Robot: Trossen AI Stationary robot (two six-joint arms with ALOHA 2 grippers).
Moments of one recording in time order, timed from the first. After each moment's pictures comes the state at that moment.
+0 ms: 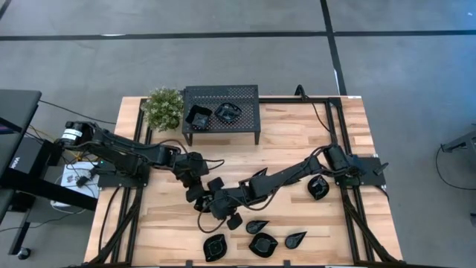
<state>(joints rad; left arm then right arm) -0.14 1.32 0.64 -0.21 0.36 -0.64 0.29 2.16 1.66 -0.23 0.08 -0.35</state>
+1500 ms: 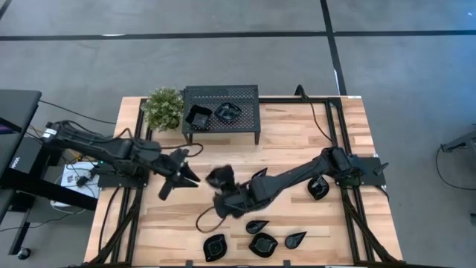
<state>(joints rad) -0.27 0.84 0.64 -0.12 0.12 -0.36 0.35 2.15 1.96 -0.83 0.56 -0.35</state>
